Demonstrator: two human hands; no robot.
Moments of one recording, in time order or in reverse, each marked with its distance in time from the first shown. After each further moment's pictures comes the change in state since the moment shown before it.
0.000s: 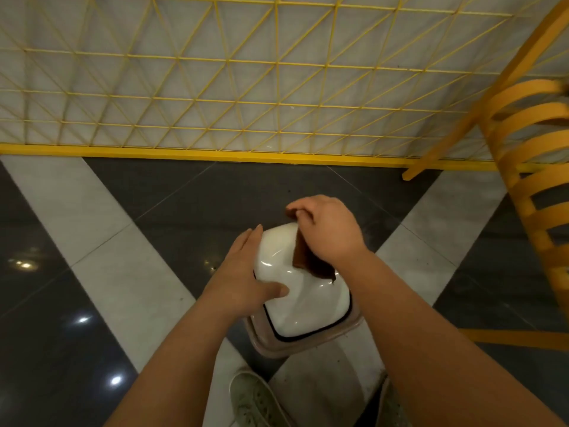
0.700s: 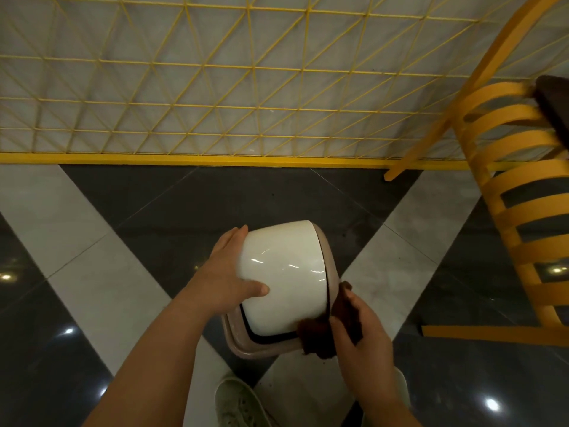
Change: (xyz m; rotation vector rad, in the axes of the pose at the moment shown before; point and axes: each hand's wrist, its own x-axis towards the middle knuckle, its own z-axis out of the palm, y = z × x) left_hand 0.011 0.012 -0.001 -0.006 -0.069 0.015; right_hand -0.166 0.046 0.021 0.492 0.152 0.610
